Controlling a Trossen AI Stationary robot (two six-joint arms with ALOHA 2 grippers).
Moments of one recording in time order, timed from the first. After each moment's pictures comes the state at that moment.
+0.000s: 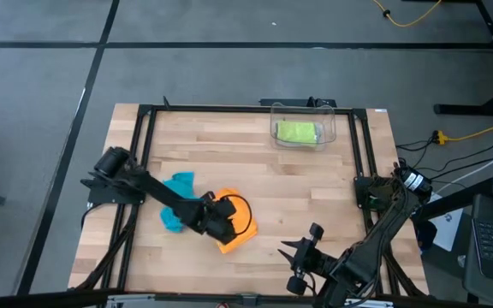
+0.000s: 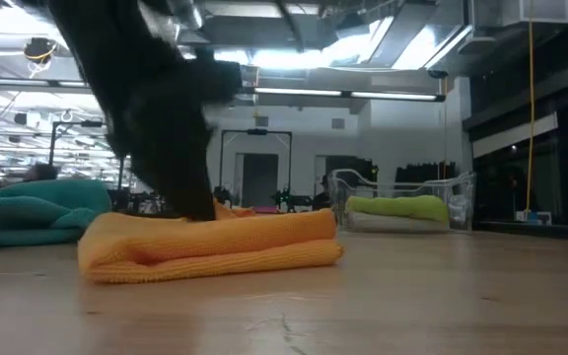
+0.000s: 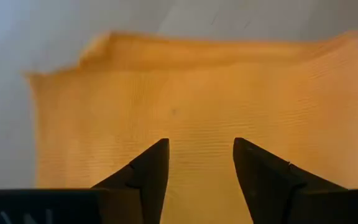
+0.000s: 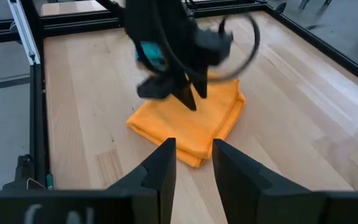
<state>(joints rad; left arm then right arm) -0.45 1.83 1.10 -0.48 -0.49 -0.94 0.89 1.86 1.59 -0.92 0.99 1.09</state>
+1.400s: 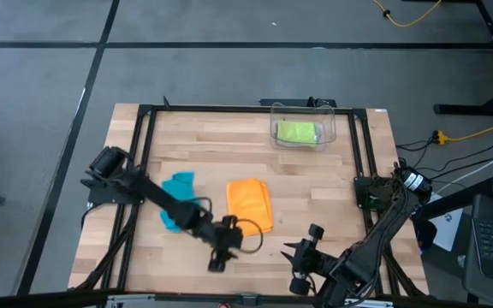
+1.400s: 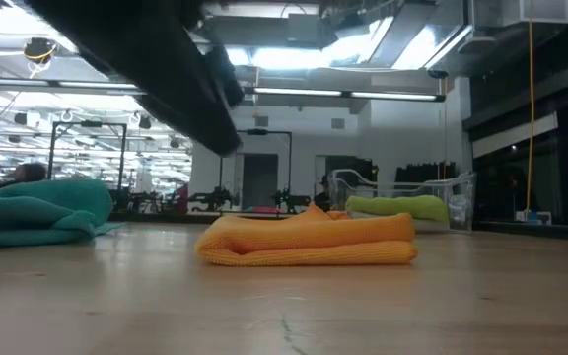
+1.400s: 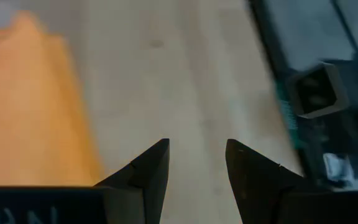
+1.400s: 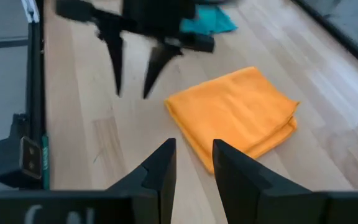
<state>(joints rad) -0.47 1.81 1.10 -0.10 -0.02 -0.38 0.89 1.86 1.58 -0.97 0.90 1.04</state>
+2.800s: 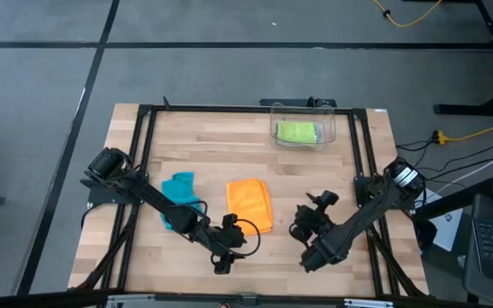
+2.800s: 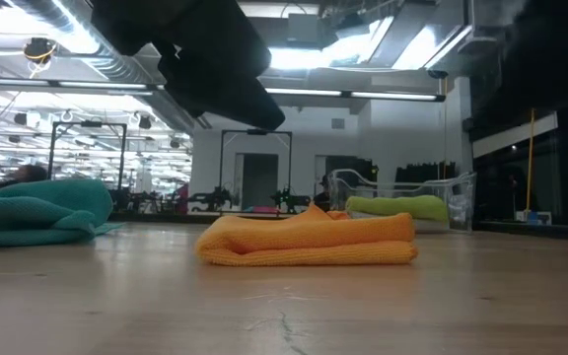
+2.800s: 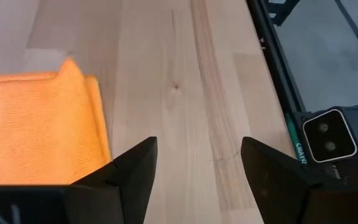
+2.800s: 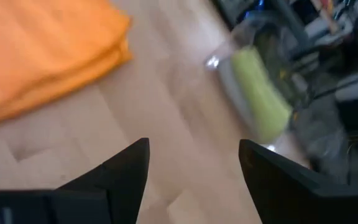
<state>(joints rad) -0.53 1.81 1.10 0.00 -0.22 -0.44 0.72 1.86 1.31 -1.45 0.91 1.36</state>
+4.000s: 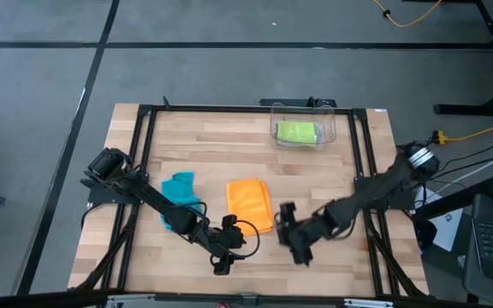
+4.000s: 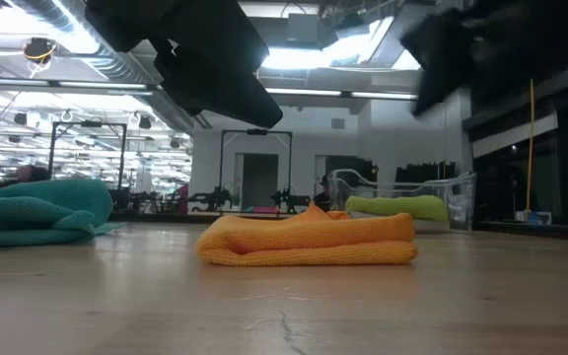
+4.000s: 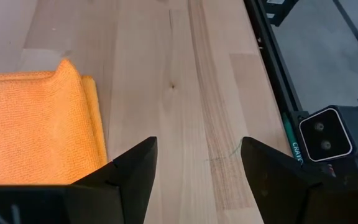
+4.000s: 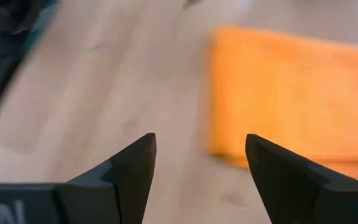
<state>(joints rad) -0.53 1.81 1.10 0.00 -0.23 -0.44 0.58 1.65 1.05 -0.36 0.25 0.18</state>
